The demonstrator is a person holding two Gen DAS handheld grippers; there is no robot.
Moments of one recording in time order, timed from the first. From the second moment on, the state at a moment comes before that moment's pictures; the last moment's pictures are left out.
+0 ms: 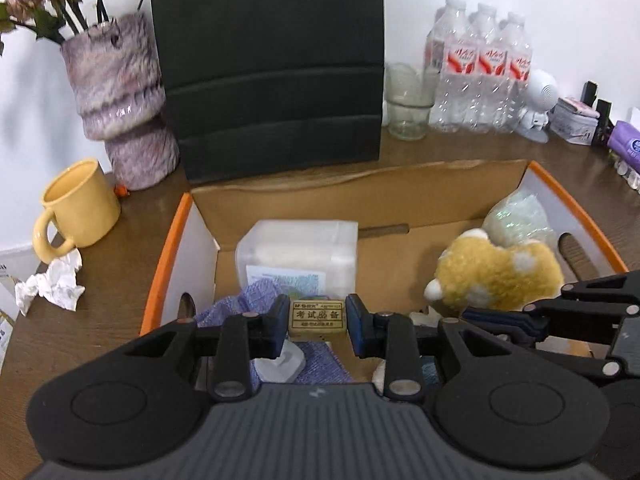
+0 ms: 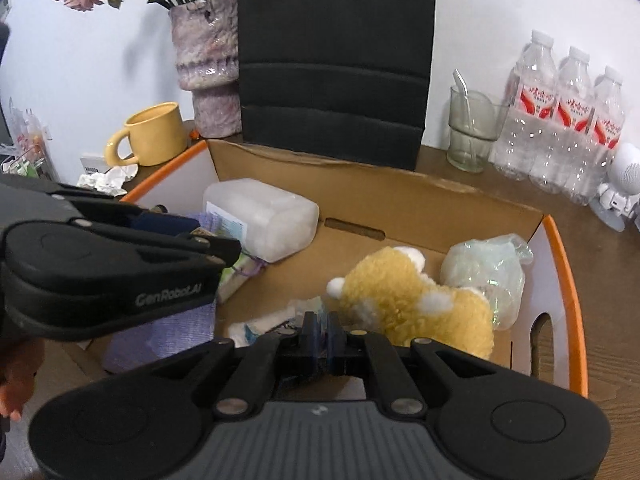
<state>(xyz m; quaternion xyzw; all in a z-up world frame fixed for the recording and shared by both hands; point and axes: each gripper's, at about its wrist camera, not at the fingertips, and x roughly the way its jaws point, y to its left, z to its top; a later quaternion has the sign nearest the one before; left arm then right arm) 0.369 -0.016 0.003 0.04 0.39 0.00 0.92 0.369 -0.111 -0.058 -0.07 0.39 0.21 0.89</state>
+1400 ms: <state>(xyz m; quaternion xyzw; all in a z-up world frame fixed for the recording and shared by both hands) 0.194 -0.024 -0.004 -0.02 0.32 -0.06 0.95 0.209 -0.204 -0.071 -0.05 0.32 0.19 0.93</state>
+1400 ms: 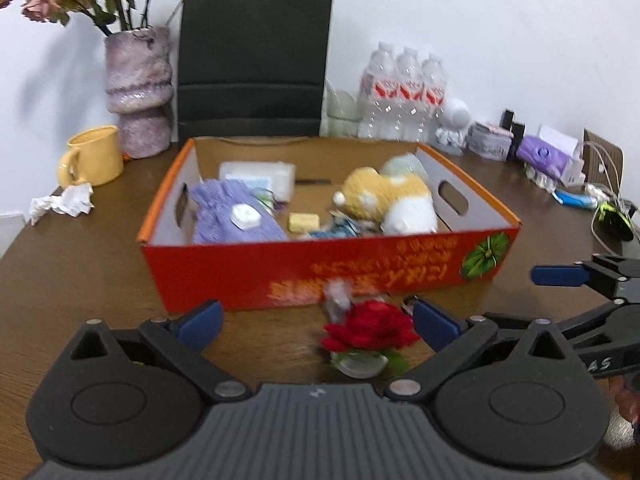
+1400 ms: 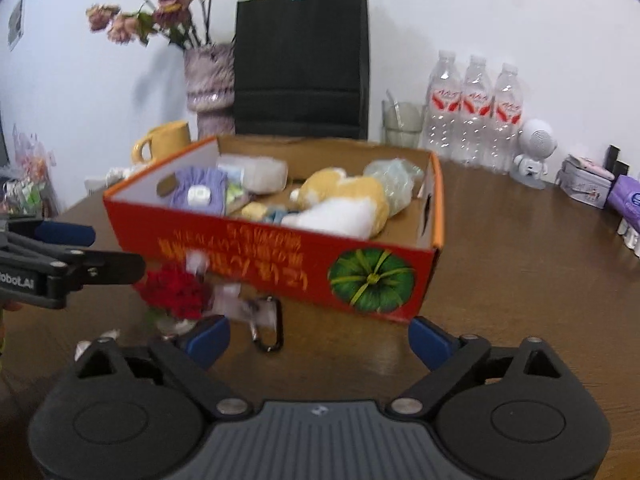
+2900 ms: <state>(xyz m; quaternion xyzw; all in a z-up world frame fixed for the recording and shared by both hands) 0.202 -0.030 -0.027 -0.06 0.34 -0.08 0.94 0.213 -0.152 -0.083 -0.13 0.26 0.26 0.92</state>
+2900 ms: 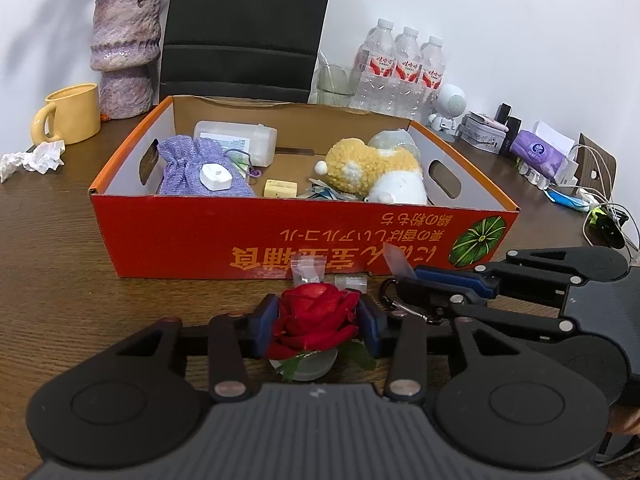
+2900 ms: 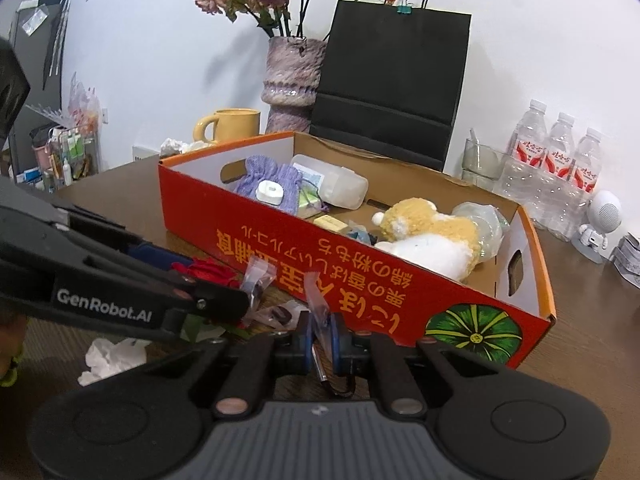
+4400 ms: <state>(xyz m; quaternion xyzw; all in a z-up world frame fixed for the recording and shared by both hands) 0.356 -0.010 0.011 -0.06 0.38 -0.01 0.92 0.374 -0.107 -0.055 -0.08 0.39 0.22 0.89</state>
